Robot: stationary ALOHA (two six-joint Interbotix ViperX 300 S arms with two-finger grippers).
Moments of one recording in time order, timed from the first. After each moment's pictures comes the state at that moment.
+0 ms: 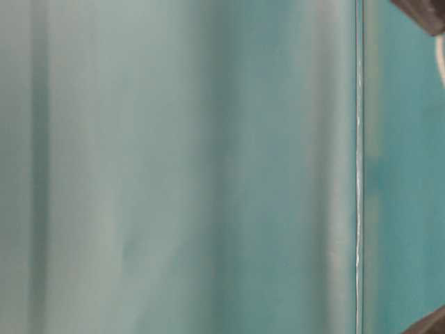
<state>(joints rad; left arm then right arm) -0.29 0.17 1.10 -0.06 -1.11 -0.07 0.44 0.05 1.06 0.53 -0.93 -0.16</state>
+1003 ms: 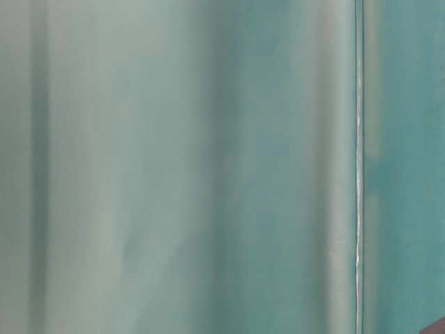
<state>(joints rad) -0.34 0.36 0.98 -0.06 -1.22 -0.08 0.50 0.37 0.95 0.59 -1.19 -0.12</state>
